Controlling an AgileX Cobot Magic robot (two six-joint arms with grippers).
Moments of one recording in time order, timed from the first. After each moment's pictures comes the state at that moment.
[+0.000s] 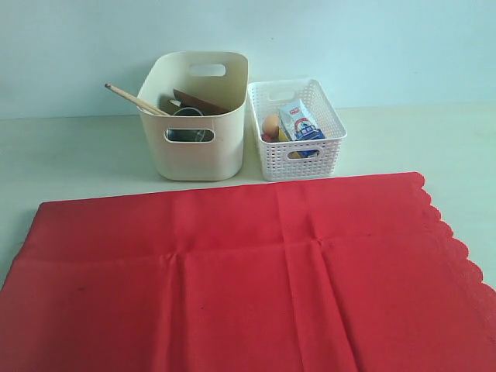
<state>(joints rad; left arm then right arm) -0.06 0.01 0.00 -0.17 0.37 0.26 0.23 0.74 -0.69 0.20 0.65 -0.22</state>
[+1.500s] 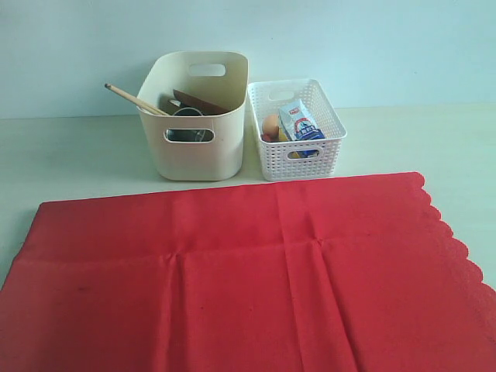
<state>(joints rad) -0.23 0.64 -0.57 -0.17 0.39 0.26 0.23 0.73 -0.69 0.22 0.68 -0.21</state>
